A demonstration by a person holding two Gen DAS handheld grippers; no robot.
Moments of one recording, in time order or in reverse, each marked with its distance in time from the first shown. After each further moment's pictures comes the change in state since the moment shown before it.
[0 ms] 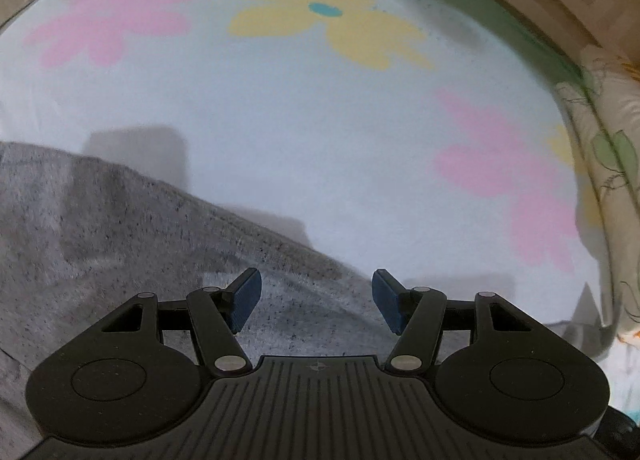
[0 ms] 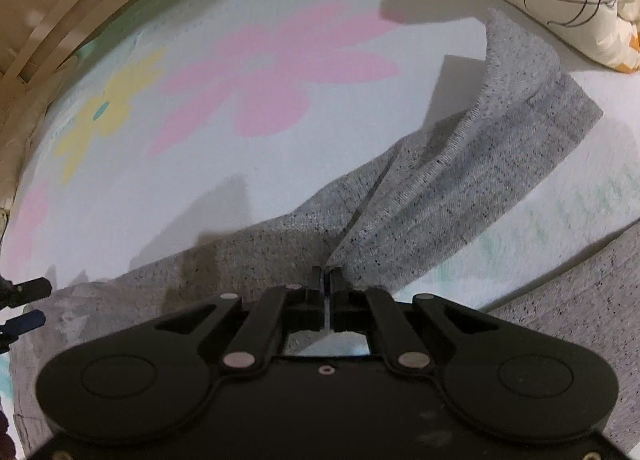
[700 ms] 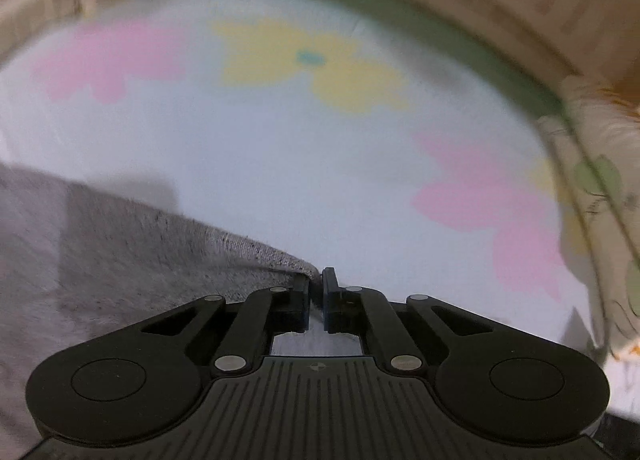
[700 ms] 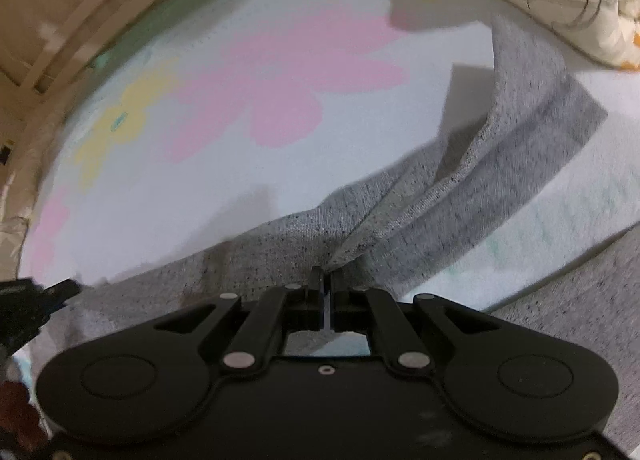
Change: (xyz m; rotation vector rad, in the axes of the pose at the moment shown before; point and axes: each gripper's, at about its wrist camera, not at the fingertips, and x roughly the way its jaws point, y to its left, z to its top) left arm -0.031 -0.010 -0.028 0.040 -0.219 -0.025; right arm -0.012 -0.018 0.012 0.003 -0.028 0.080
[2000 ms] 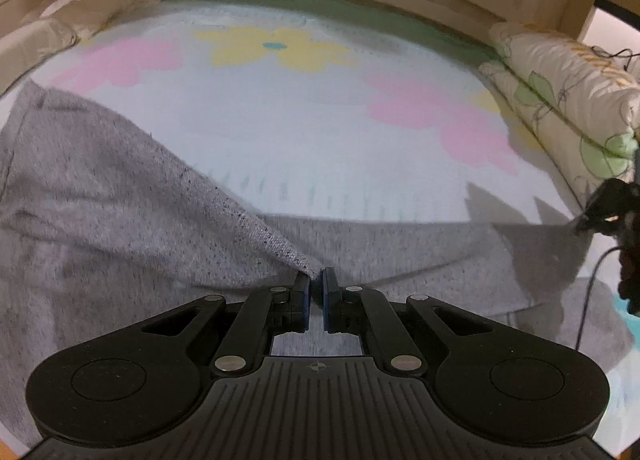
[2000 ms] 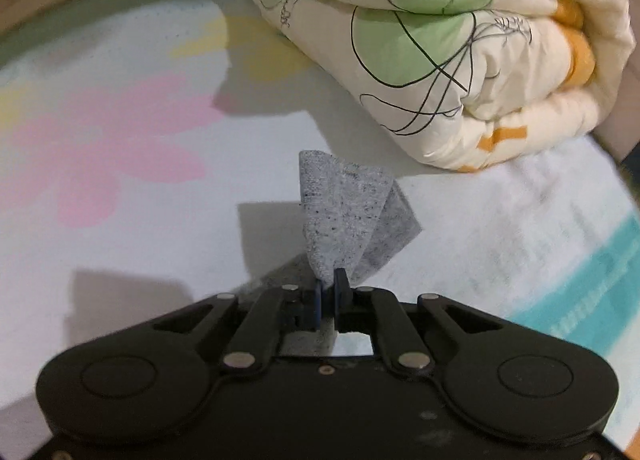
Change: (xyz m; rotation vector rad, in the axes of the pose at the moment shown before) left arm -0.094 0.004 -0.130 0.171 -0.034 -0.031; right arm -0.014 -0.049 0.047 -0.066 -0.160 -0.476
